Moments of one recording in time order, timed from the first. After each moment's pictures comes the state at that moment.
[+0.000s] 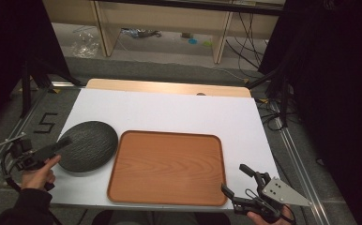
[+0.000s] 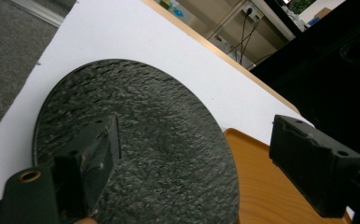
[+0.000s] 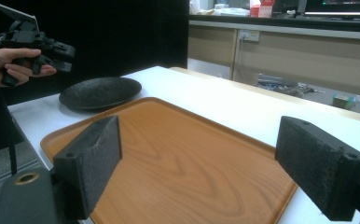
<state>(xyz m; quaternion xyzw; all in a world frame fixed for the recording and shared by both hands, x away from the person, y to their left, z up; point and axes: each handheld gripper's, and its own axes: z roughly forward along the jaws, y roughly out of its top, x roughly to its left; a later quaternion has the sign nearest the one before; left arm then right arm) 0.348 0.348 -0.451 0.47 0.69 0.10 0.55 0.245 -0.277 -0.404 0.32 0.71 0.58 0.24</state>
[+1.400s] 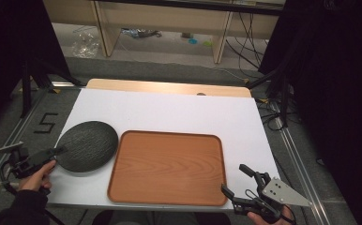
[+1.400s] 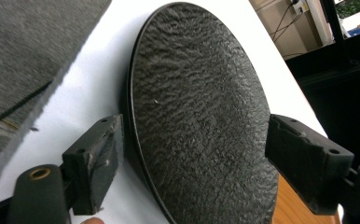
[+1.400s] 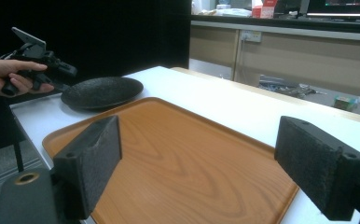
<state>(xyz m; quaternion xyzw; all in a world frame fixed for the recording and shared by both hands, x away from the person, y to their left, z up) 0.348 0.375 -0.491 0.41 0.76 -0.01 0.51 0.245 -0.276 -0.404 0.32 0.71 0.58 0.25</state>
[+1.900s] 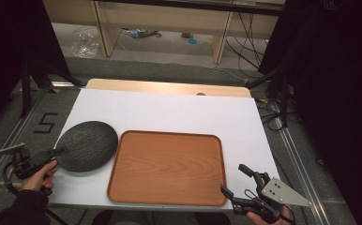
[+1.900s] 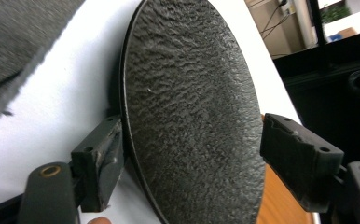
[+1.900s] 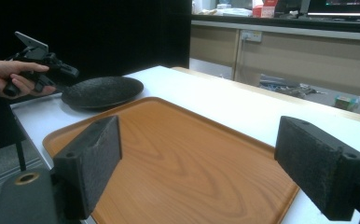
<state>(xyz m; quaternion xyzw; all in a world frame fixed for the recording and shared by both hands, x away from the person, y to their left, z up) 0.350 0.375 -0.501 0.38 0.76 -0.05 0.53 0.246 -0.276 -0.404 0.31 0.71 0.58 0.25</state>
